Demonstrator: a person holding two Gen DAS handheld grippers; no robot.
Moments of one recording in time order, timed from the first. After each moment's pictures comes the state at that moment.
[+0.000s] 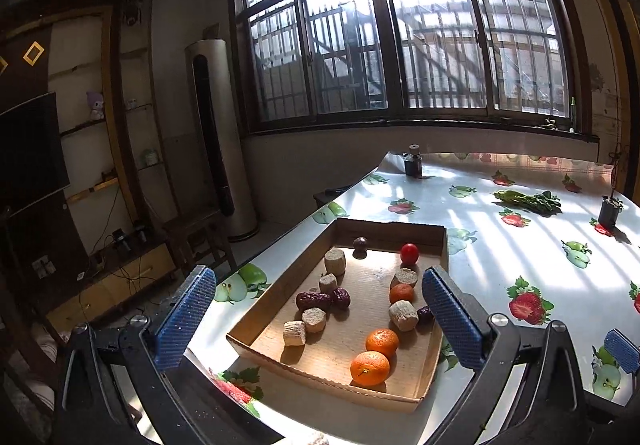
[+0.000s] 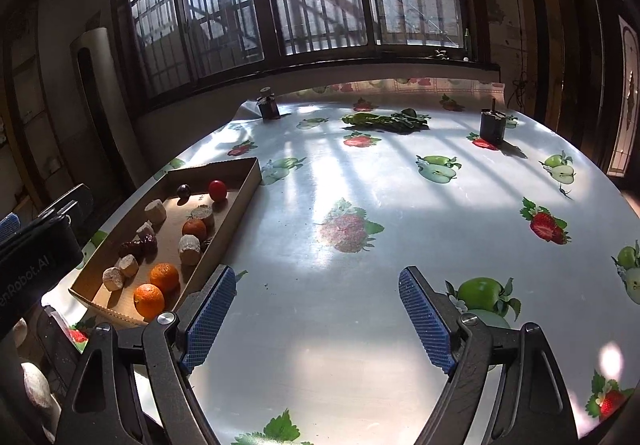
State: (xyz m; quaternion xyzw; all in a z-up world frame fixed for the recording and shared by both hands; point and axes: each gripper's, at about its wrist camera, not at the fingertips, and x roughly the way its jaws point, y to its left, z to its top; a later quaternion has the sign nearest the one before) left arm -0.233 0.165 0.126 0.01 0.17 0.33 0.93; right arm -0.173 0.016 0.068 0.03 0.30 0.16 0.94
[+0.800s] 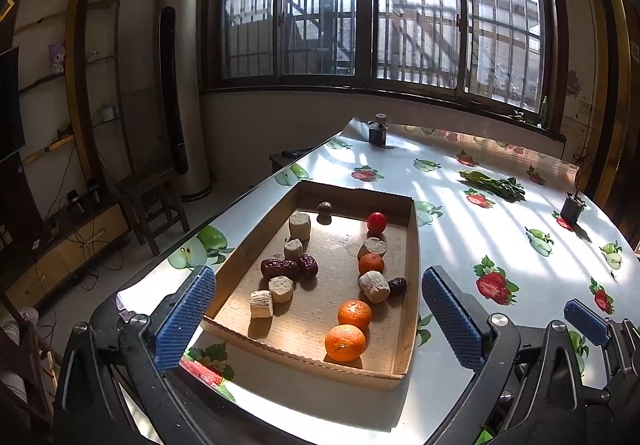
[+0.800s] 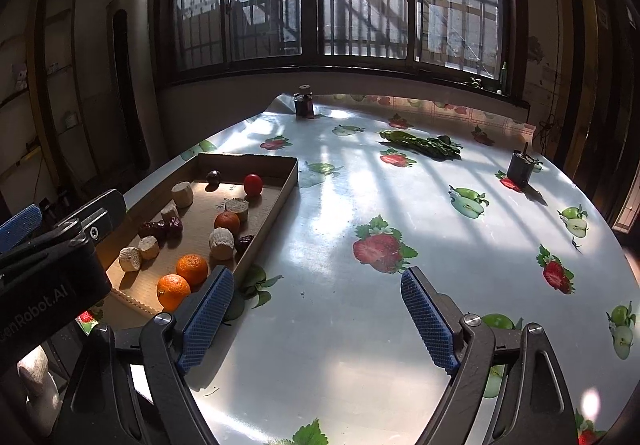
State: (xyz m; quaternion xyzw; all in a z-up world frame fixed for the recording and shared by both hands) left arm -0.227 0.195 0.120 -0.06 0.25 0.23 0.94; right arm -0.176 0.052 0.083 -0.04 0.29 0.19 0.94
